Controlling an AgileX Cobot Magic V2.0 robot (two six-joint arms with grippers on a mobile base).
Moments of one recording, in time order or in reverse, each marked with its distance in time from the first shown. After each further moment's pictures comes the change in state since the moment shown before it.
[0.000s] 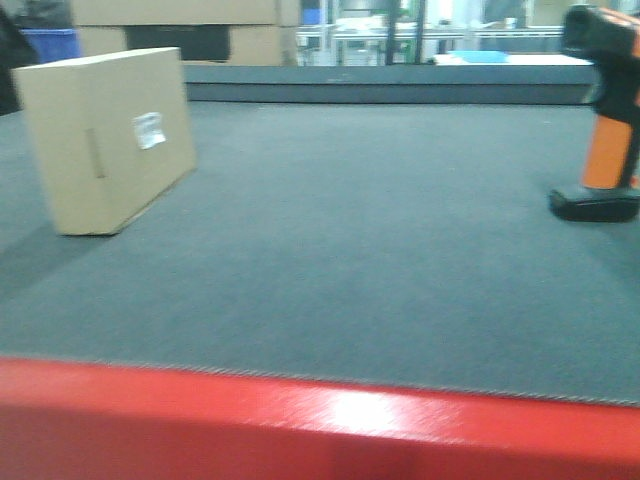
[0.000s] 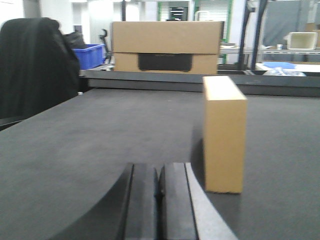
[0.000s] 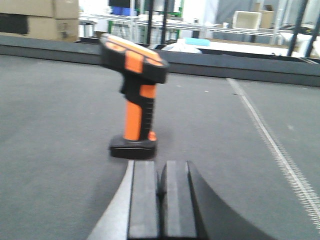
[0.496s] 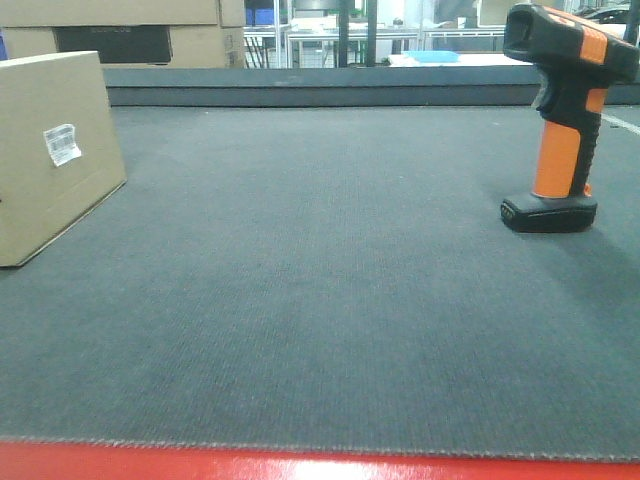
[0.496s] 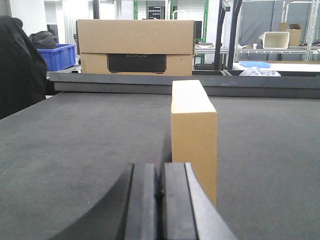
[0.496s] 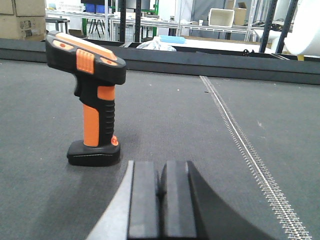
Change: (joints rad) left arm 0.000 0.000 0.000 0.000 0.000 0.000; right arm 0.003 0.000 0.000 0.000 0.000 0.000
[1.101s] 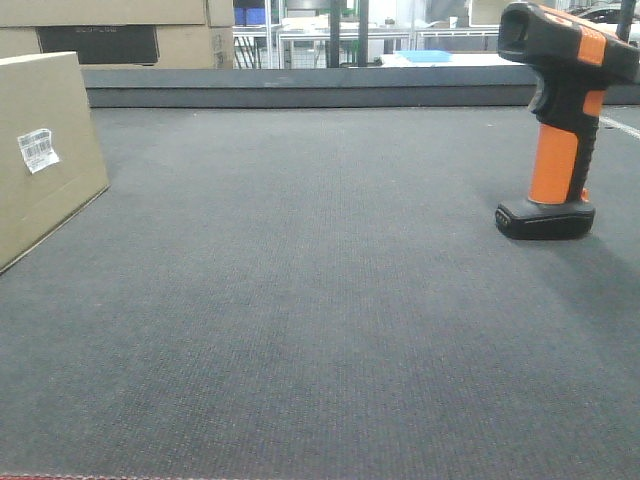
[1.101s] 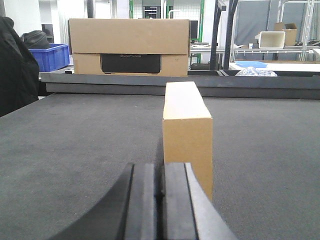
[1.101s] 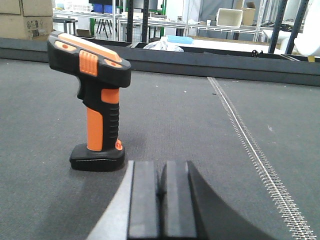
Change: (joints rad) left arm 0.000 0.000 0.000 0.000 0.000 0.000; right arm 0.040 0.000 0.000 0.000 0.000 0.000
